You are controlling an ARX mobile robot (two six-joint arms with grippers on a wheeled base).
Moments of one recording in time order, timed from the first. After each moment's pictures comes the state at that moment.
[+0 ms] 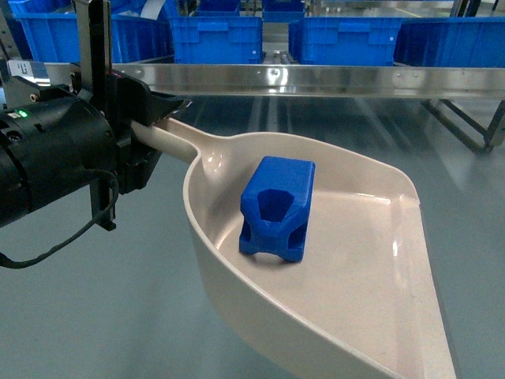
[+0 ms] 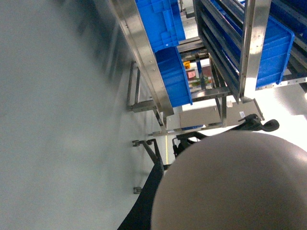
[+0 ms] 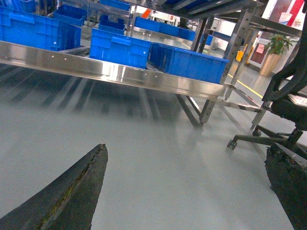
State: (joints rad) left arm -0.30 1.76 0.63 1.10 0.12 -1.33; right arm -0.01 1.07 0.08 1.12 0.19 -0.28
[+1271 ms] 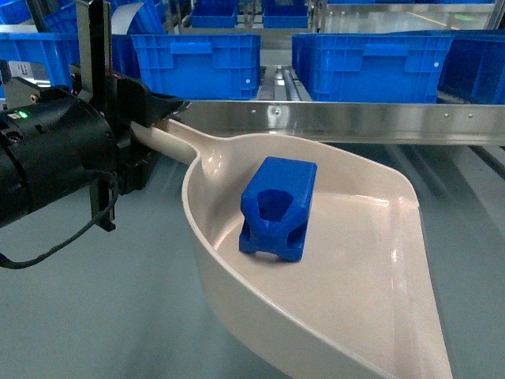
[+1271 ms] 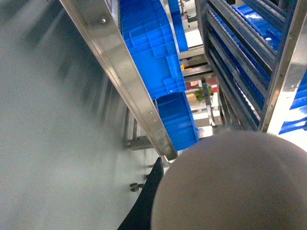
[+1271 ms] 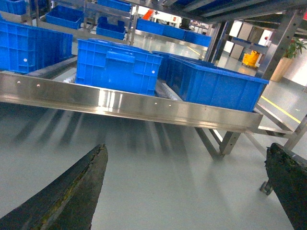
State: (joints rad) left arm -0.30 1.76 0.63 1.10 0.12 -1.33; right arm -0.01 1.07 0.08 1.11 0.19 -0.28
